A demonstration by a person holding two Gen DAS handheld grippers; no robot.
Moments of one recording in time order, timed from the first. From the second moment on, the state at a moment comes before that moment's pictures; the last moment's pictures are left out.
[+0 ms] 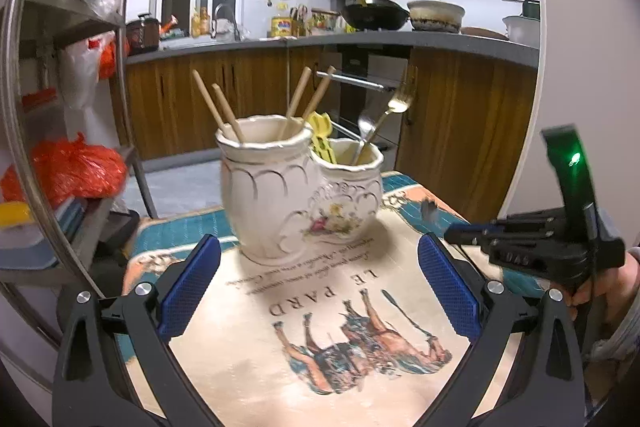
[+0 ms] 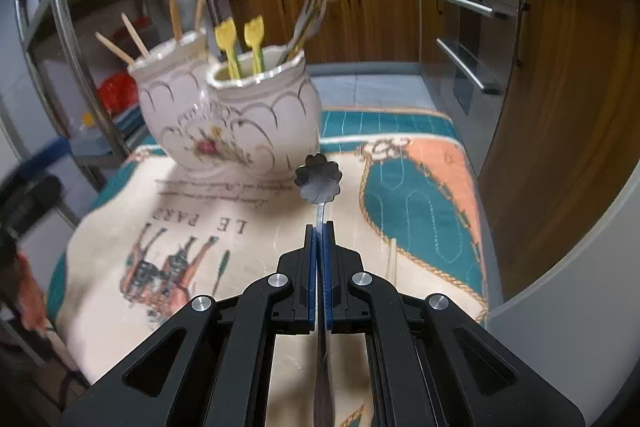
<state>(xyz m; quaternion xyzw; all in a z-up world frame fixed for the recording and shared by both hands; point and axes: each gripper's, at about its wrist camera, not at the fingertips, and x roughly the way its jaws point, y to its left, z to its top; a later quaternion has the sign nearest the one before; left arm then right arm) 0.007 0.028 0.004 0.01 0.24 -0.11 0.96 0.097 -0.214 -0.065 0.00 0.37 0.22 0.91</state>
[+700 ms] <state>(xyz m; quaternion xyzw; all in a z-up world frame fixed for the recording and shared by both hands) 0.008 -0.003 -0.007 0.04 0.26 -0.11 0.96 0.061 -0.237 -0.017 0.02 0.26 0.27 0.93</state>
